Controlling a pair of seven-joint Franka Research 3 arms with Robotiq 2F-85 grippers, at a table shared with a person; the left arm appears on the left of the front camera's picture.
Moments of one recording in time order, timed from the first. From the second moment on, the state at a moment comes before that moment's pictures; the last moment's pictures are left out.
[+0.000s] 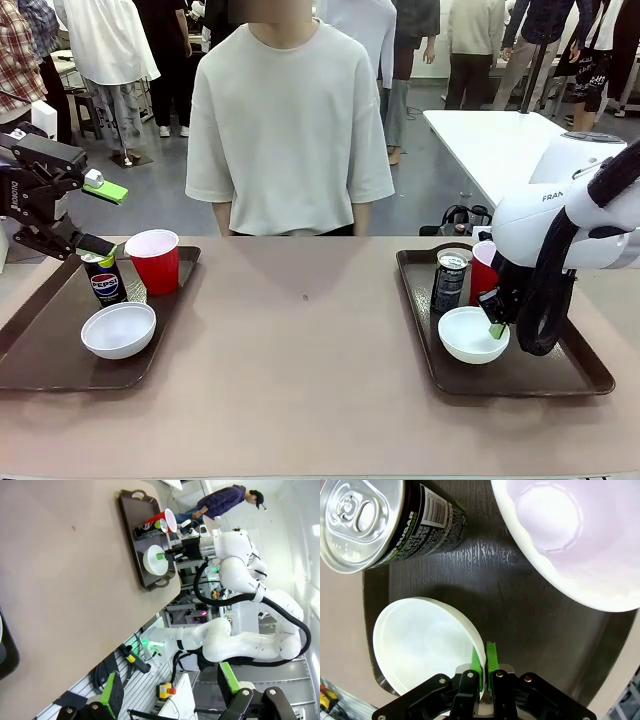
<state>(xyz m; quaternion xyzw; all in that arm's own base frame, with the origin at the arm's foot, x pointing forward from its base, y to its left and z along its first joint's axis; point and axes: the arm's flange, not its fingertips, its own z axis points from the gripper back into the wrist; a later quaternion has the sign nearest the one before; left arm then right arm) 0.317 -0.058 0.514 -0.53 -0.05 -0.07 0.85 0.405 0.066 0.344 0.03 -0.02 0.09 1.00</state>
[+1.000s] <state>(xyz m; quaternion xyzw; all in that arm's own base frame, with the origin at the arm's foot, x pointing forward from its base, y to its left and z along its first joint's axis) 0.317 -0.058 0.514 -0.53 -0.05 -0.07 0.85 0.340 0.053 0.474 0.16 -0.06 0.11 0.98</state>
